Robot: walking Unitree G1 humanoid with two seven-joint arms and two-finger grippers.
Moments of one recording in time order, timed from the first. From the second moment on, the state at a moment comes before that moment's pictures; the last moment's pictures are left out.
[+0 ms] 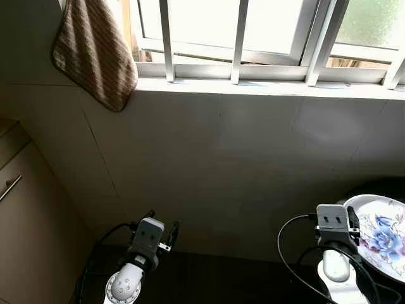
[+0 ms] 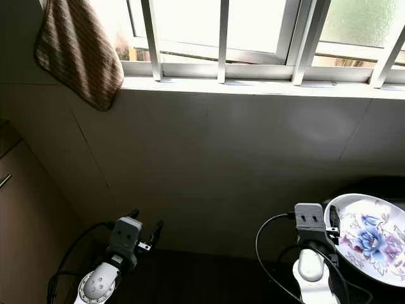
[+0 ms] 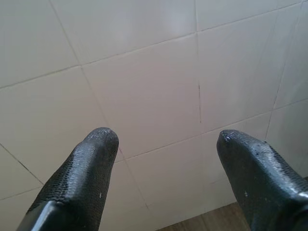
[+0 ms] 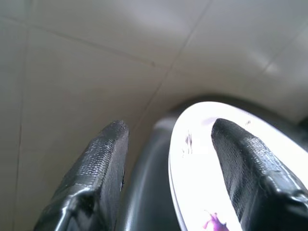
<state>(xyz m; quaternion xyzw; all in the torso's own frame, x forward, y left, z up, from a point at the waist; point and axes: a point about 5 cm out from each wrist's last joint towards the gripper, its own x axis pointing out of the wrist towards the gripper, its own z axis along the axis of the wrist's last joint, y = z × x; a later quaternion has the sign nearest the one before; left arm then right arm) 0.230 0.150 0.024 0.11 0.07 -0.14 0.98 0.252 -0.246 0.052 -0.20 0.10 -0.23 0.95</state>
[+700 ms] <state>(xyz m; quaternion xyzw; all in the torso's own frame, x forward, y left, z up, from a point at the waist) 0.231 0.148 0.024 0.11 0.07 -0.14 0.98 0.256 -0.256 0.048 -0.11 0.25 -0.28 0.92</state>
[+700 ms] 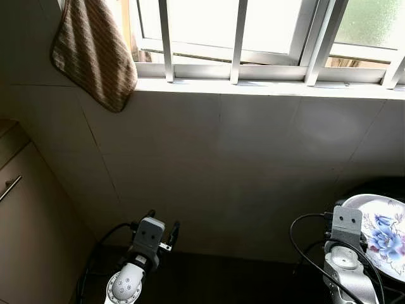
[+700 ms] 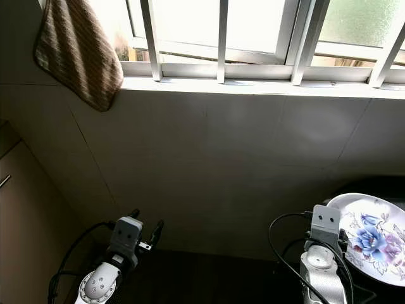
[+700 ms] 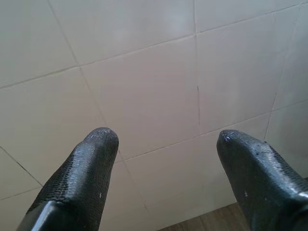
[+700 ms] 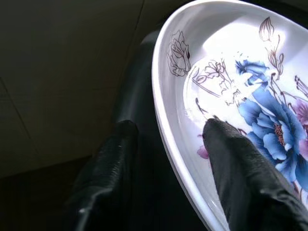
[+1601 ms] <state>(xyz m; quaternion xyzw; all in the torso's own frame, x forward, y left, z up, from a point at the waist) 0.230 0.145 0.024 0.10 0.06 -0.14 0.98 0.264 -0.237 0.067 -0.24 0.24 -0.23 0.91</state>
